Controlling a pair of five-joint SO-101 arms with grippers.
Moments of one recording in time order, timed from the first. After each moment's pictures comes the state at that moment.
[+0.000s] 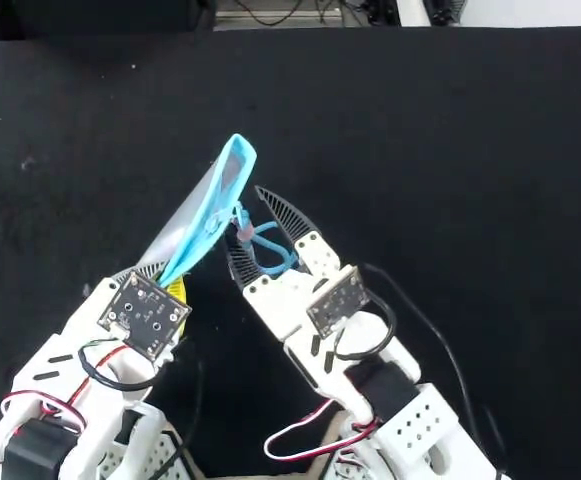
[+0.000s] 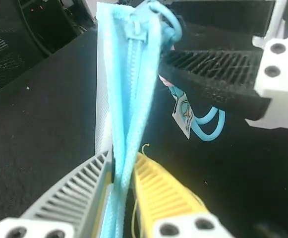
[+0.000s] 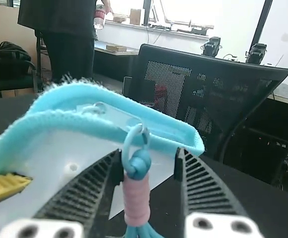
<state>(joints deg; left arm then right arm) 13.2 -96.0 56.5 78.8 -22.3 -37.0 -83.9 86.1 5.8 8.7</state>
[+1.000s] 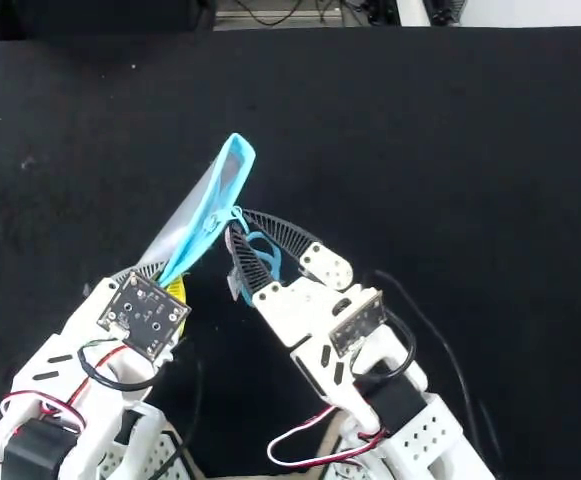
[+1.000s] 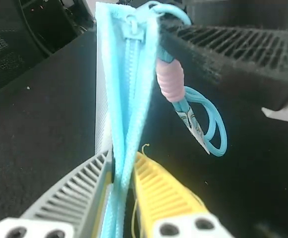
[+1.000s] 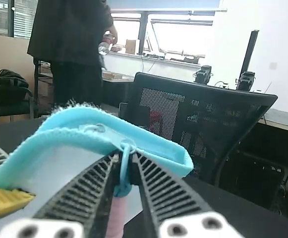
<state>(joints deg) 13.2 -96.0 56.5 78.8 -22.3 -36.8 -93.4 89.0 5.8 8.7</state>
